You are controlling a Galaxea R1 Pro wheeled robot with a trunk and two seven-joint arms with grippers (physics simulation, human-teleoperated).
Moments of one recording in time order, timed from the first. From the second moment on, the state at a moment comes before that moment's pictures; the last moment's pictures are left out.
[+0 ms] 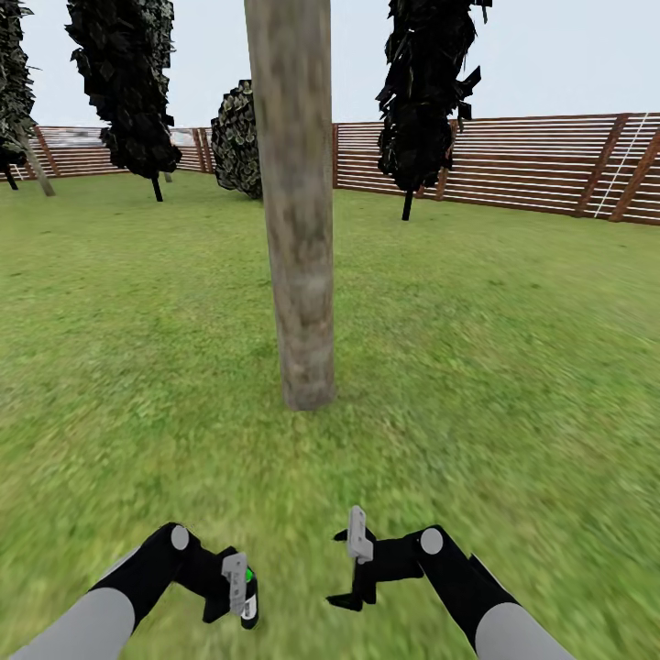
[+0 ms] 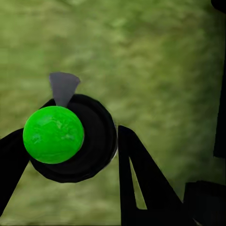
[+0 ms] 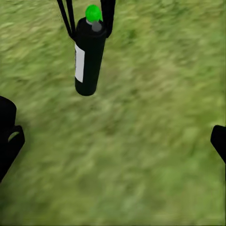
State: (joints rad) left arm -0.63 0.10 -0.08 -0.48 -0.87 -0.16 -1.08; right arm -0.57 0.06 0.18 -0.60 0.57 -0.28 0.99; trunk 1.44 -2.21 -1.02
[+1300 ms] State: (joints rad) left arm -0.63 0.08 0.57 -0.30 -0.67 0.15 -0.24; right arm -0.47 -0.04 -0.16 -0.15 0.20 -0.60 -0.27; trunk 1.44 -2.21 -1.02
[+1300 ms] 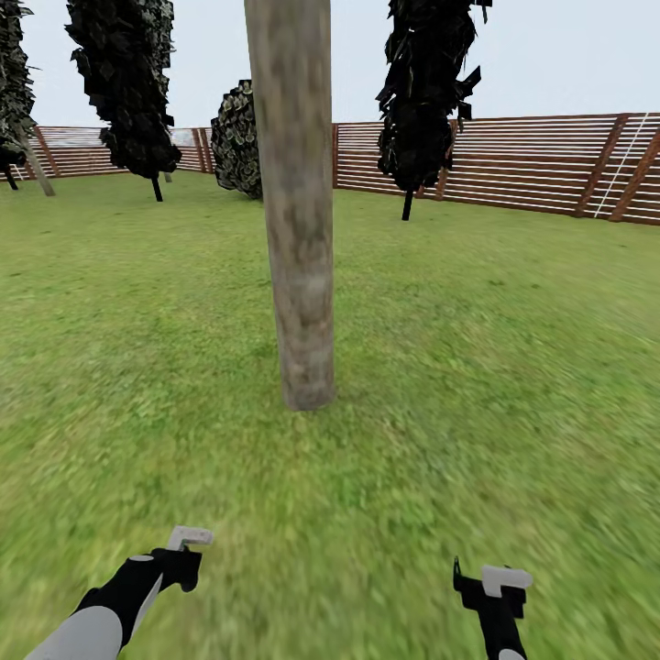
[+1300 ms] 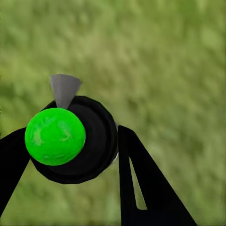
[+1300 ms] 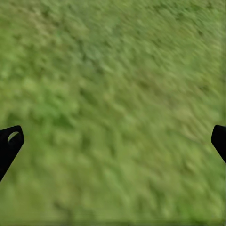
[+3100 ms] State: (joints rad) left arm -0.93 0.00 0.56 -0.41 -0.67 0.55 -0.25; right arm -0.45 -0.04 -0.16 -0.15 0.19 -0.60 -0.27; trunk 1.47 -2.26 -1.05
